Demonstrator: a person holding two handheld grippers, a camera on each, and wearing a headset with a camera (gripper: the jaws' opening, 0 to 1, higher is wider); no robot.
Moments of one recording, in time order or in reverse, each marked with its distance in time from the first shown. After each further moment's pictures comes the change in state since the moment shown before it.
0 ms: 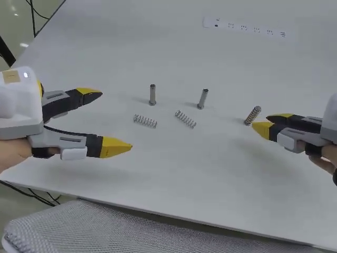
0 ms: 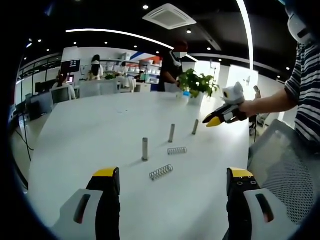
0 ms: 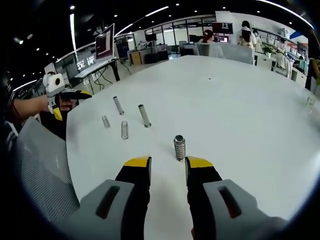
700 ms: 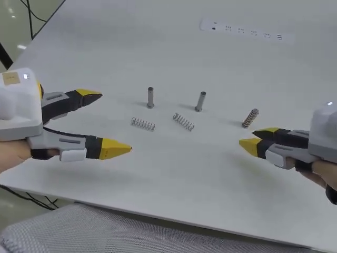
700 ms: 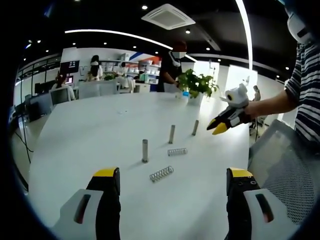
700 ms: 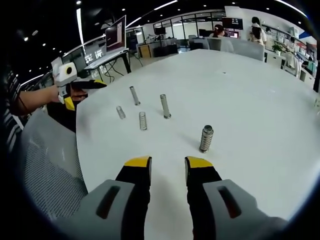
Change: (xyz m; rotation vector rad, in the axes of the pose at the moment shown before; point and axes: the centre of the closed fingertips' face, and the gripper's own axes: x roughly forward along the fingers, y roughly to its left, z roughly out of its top) left arm 0.002 0.002 0.000 0.006 -0.001 -0.005; right arm 0.004 0.042 -0.011 -0.032 0.054 0.075
